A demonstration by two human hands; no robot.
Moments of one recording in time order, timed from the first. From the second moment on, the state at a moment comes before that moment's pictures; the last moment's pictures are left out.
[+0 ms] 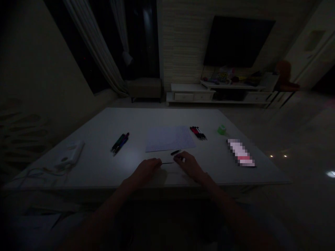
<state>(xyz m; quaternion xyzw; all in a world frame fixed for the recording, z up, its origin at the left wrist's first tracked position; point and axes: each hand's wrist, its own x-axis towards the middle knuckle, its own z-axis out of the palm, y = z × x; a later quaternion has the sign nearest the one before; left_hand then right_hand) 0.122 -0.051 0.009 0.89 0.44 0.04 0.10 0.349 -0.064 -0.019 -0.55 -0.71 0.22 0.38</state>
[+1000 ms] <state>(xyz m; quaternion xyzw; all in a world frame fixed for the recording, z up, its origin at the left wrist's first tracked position) 0.178 -0.053 -0.034 0.91 0.37 0.18 0.10 0.384 -0.060 -0.047 -0.62 -0.70 0.10 0.35</state>
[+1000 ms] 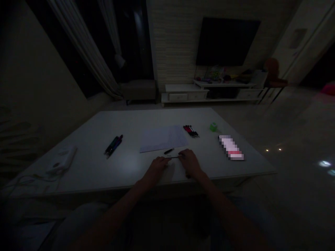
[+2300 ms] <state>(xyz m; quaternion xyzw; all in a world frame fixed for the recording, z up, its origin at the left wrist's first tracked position) 0.081 -0.049 -0.037 0.78 0.57 0.26 -0.01 0.400 -0.072 -0.065 -0.68 -0.67 -0.04 0.28</state>
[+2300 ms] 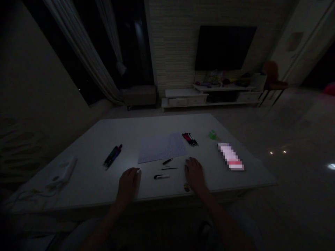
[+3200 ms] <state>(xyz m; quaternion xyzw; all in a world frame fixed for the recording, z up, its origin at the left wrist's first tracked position) 0.109 -0.027 -0.034 0.78 0.52 0.31 0.17 0.366 -0.059 -0.044 -0.63 -0.70 0.15 0.32</state>
